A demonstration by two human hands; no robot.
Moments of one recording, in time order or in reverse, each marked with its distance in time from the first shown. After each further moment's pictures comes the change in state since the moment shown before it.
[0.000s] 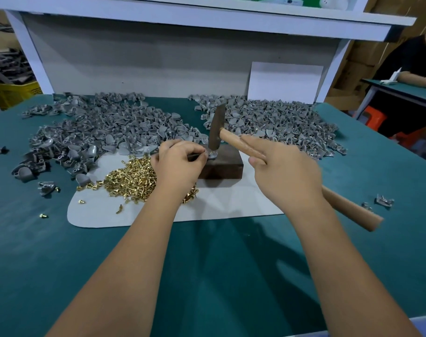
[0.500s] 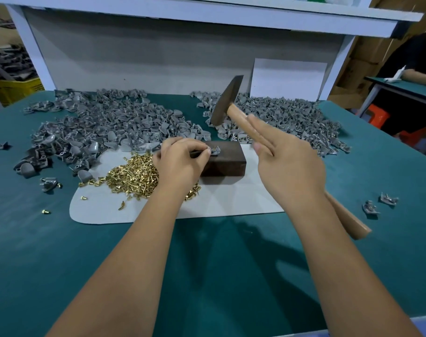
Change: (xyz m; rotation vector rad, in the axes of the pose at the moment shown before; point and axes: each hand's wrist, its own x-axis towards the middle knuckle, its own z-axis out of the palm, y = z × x) left_hand -0.001 0.000 0.003 -0.010 0.051 0.034; right_hand -0.001 -0.004 0.002 0.115 0.139 0.028
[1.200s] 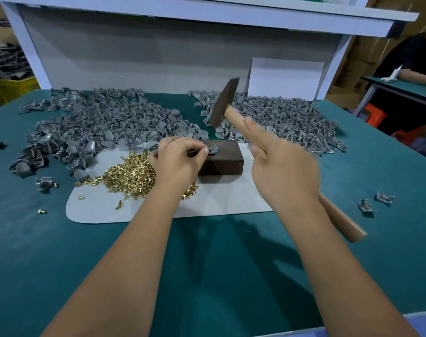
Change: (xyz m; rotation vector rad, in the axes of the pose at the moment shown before) left_hand 0.001 0.002 -0.004 -0.003 -0.010 -0.013; right_hand -0.006 -0.006 0.003 -0.118 -0.037 -0.032
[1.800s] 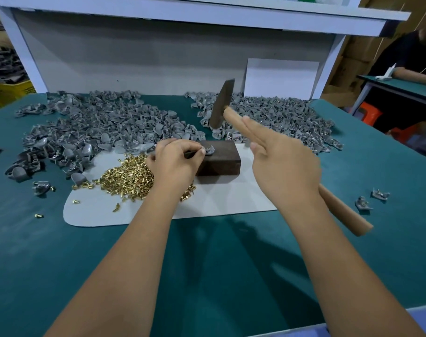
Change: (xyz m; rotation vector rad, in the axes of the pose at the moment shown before) left_hand -0.001 0.001 0.002 0.011 -0.001 -0.044; right_hand 0.004 0.003 -0.005 -0.003 0.066 -0.013
